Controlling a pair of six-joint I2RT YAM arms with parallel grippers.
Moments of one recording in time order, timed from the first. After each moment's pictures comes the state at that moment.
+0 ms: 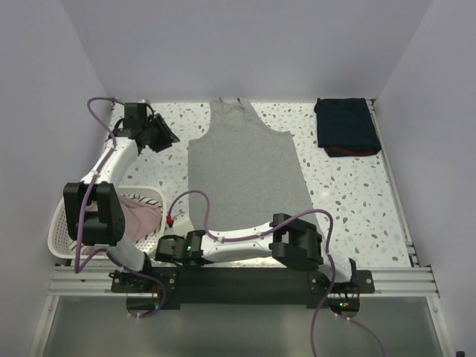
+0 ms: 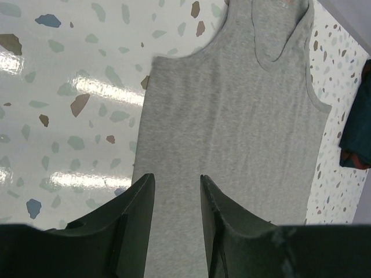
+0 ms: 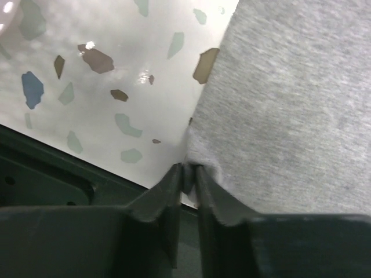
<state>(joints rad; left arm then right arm) -0.01 1.64 1.29 -0.43 0.23 -0.60 1.49 2.22 1.72 -0.78 0.43 0.96</state>
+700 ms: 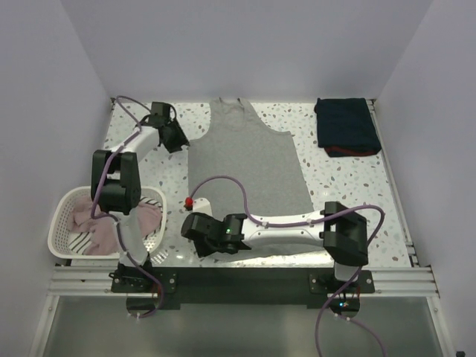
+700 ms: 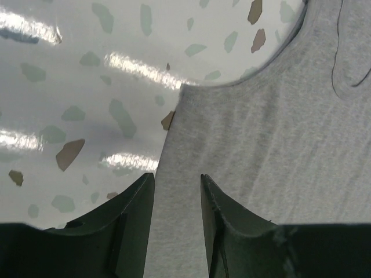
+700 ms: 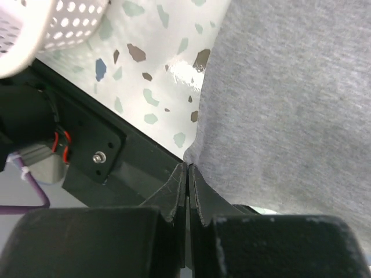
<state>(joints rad) -0.09 1.97 1.44 -0.41 0.09 -0.62 1.40 1.84 1.35 -0.50 0.26 0.88</state>
